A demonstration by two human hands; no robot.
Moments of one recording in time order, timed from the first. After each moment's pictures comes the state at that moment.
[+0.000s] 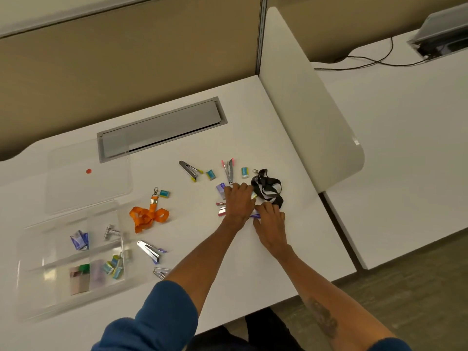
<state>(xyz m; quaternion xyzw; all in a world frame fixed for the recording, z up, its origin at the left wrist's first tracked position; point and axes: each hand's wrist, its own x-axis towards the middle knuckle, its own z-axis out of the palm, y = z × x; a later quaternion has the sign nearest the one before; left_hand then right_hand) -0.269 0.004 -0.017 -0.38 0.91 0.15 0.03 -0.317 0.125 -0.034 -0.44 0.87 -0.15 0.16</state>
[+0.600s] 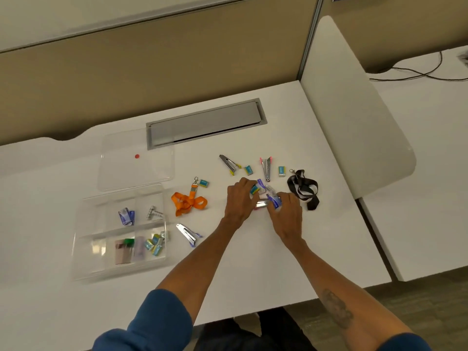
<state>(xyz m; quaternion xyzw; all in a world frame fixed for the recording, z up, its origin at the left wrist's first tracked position) -0.167 -0.033 0.016 -0.43 0.85 0.28 -0.11 -0.272 0.082 0.003 -0.36 0.87 -0.30 0.16</state>
